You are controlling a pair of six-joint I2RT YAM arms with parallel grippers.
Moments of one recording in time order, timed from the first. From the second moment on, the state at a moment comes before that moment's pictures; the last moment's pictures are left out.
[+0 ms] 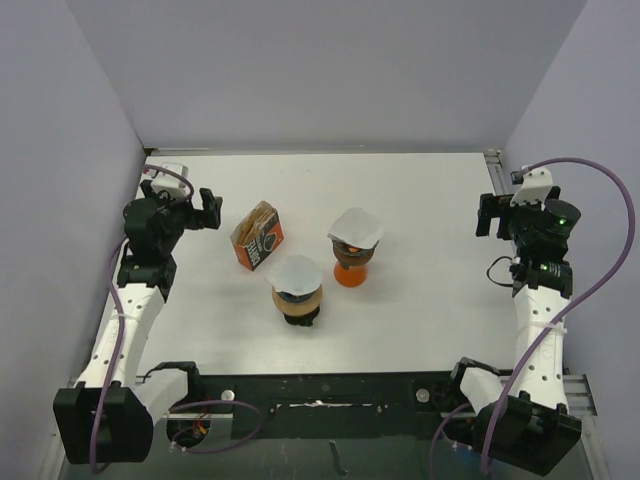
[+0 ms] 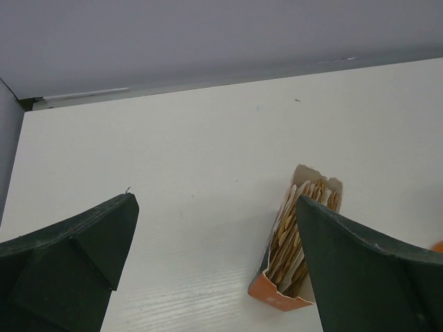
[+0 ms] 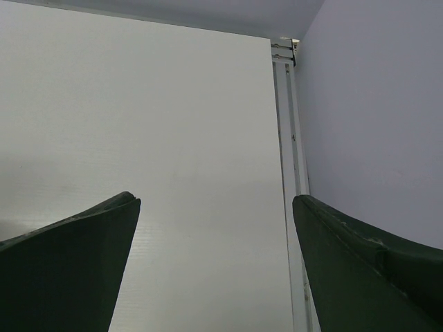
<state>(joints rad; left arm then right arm) 0.00 1.04 0.79 0.11 0.21 -0.04 -0.35 0.97 0.95 -0.31 -0.29 -0.28</state>
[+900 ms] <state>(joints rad) 0.00 1.01 0.79 0.11 0.22 -0.01 -0.35 0.93 0.94 -0.31 -0.30 -0.28</state>
